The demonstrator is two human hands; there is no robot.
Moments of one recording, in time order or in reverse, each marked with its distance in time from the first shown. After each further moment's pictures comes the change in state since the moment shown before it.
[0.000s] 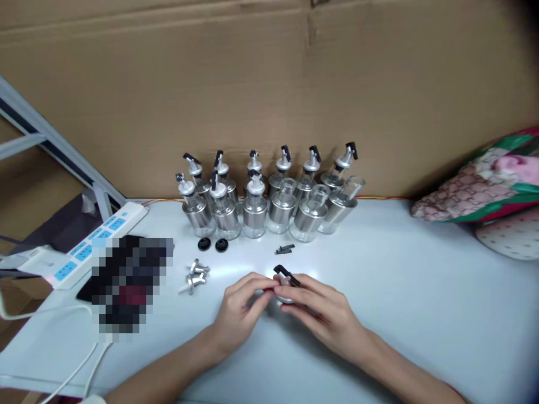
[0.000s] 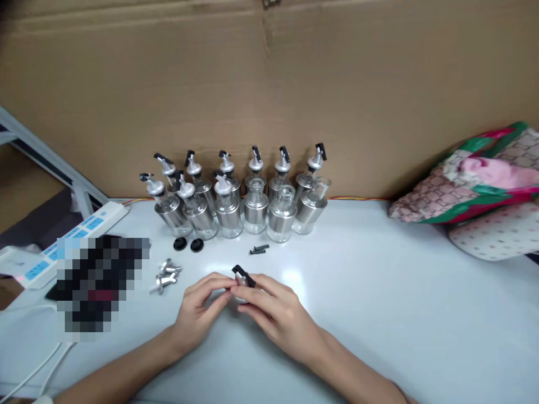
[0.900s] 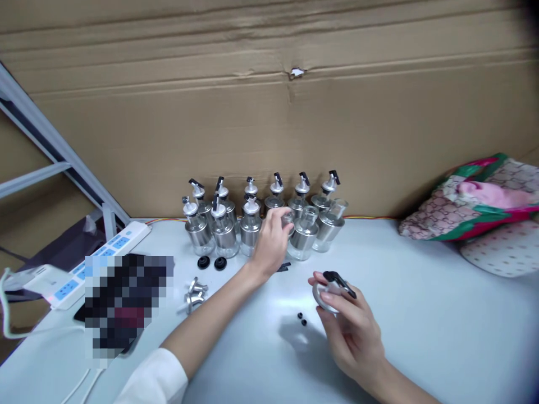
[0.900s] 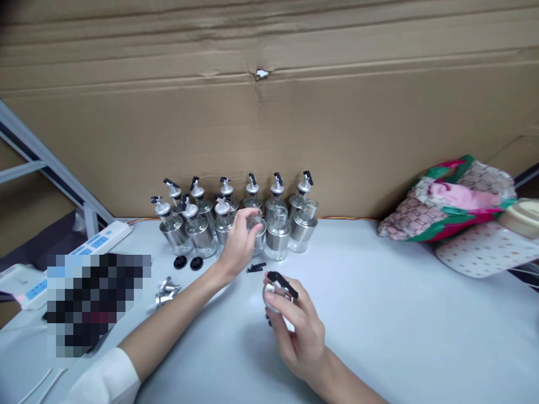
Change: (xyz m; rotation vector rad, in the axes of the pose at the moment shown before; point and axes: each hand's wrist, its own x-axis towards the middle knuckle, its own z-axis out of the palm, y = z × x) left_hand 0.137 -0.023 0.040 0.236 0.141 0.170; right_hand -0.006 0.002 -0.013 -0.181 0.400 -0.139
